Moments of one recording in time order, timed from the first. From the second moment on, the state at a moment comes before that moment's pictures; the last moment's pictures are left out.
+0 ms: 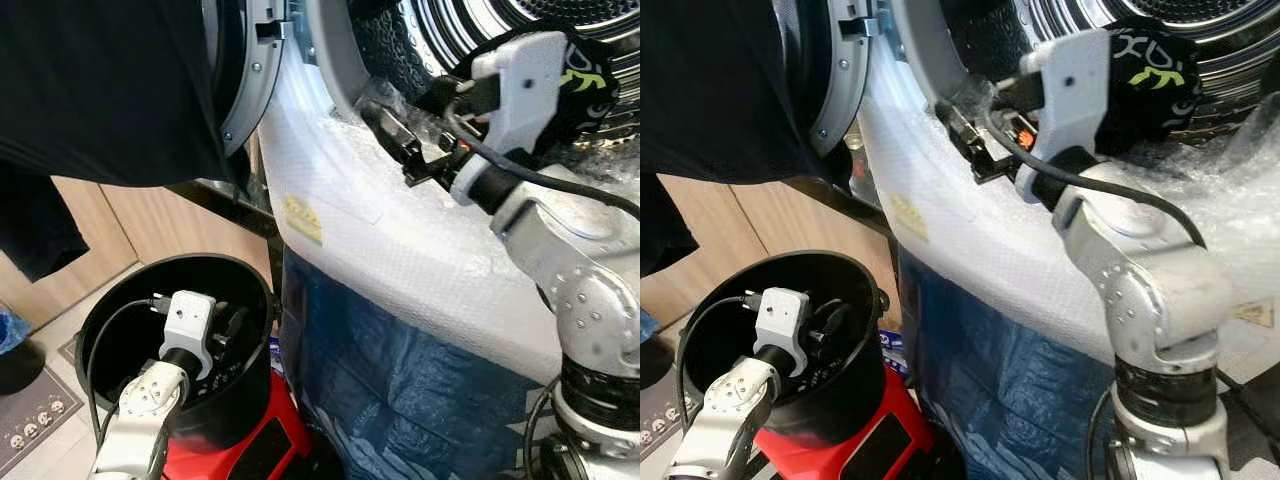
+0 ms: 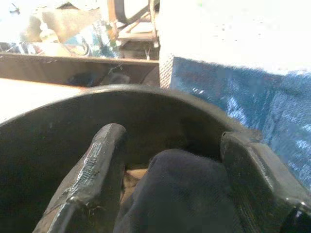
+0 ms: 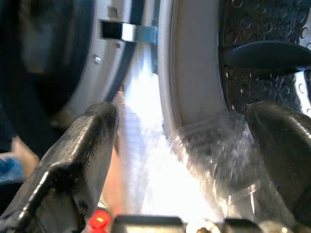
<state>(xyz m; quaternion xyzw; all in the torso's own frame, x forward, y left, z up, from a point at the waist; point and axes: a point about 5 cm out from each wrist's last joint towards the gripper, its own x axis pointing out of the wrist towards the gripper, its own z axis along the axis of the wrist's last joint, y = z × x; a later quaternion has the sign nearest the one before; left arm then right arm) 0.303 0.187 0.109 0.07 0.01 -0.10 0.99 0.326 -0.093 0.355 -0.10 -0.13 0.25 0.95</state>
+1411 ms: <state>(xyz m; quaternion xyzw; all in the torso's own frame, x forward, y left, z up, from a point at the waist) 0.306 0.187 0.111 0.07 0.01 -0.10 0.99 0.421 -0.192 0.372 -0.15 -0.02 -0.03 0.99</state>
